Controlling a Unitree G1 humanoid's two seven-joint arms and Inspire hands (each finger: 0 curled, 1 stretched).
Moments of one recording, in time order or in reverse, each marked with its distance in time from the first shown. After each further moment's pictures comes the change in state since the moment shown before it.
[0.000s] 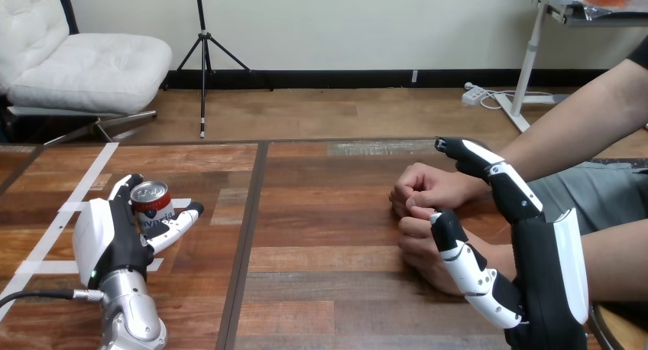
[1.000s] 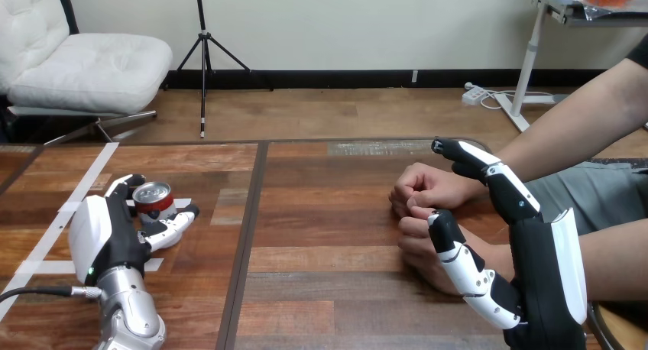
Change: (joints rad) left arm -0.014 0.006 -0.005 0.009 0.002 0.010 0.021; right arm 0.000 0.000 0.000 0.000 0.001 -0.003 0.009
